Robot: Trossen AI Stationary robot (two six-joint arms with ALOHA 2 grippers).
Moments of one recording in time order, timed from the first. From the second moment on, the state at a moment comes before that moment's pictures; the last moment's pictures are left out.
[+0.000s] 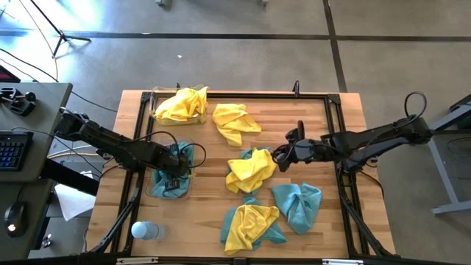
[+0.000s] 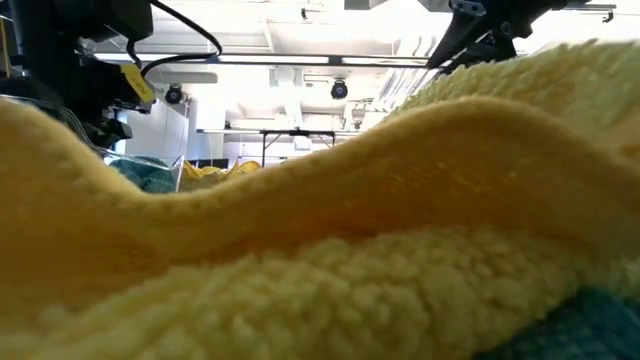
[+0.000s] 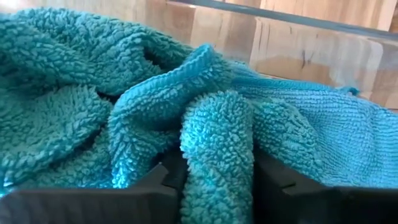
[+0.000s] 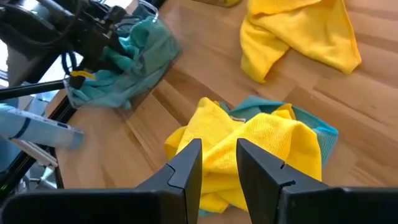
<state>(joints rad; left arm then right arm) -0.25 1.18 0.62 -0.81 -0.16 -0.38 0.21 1.12 0.87 -0.45 0.37 0.98</state>
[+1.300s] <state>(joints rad) -0.25 1.18 1.14 -1.31 -0.23 -0.49 0.20 1.23 0.87 -0.71 0.47 1.03</state>
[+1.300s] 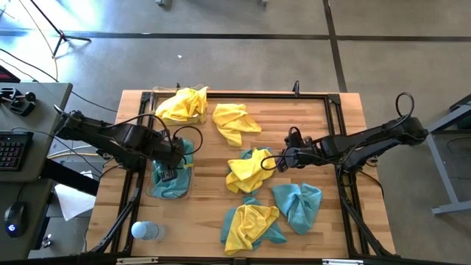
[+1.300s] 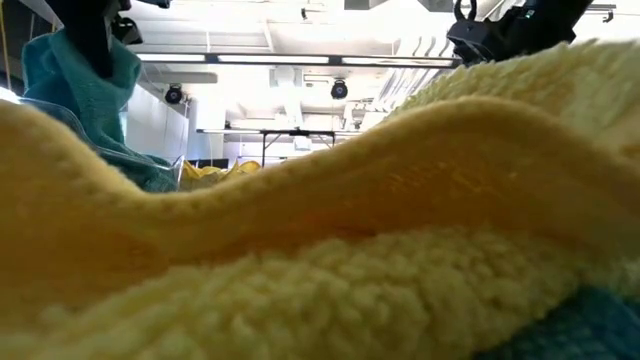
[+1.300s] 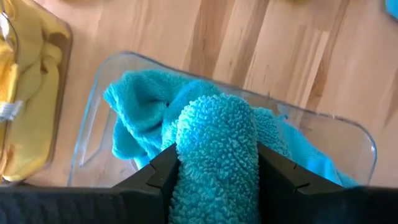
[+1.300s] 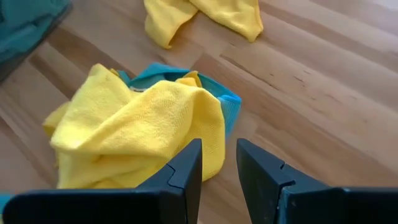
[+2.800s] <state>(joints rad) -0.25 1.19 0.75 -1.06 -0.11 -0.65 0.20 1.27 0.87 -0.62 0.54 0.99</state>
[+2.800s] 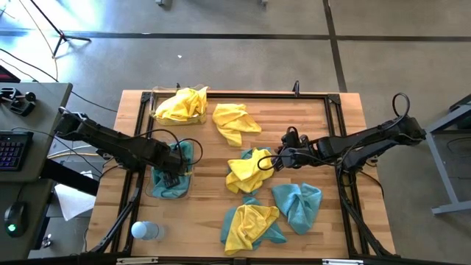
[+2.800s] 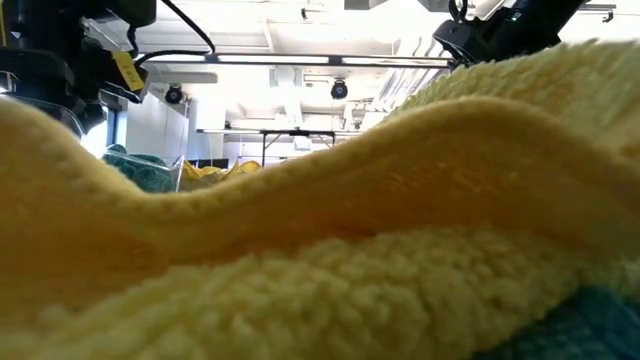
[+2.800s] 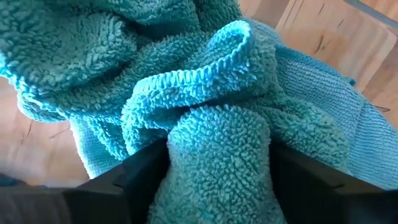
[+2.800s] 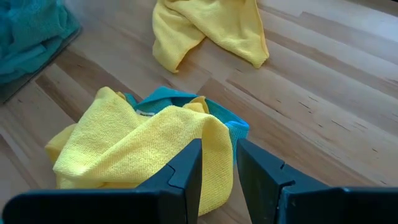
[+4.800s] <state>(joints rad) -0.25 1.19 0.86 -1.28 -0.19 -0.55 0.20 1.27 0.87 -0.62 0.50 1.04</state>
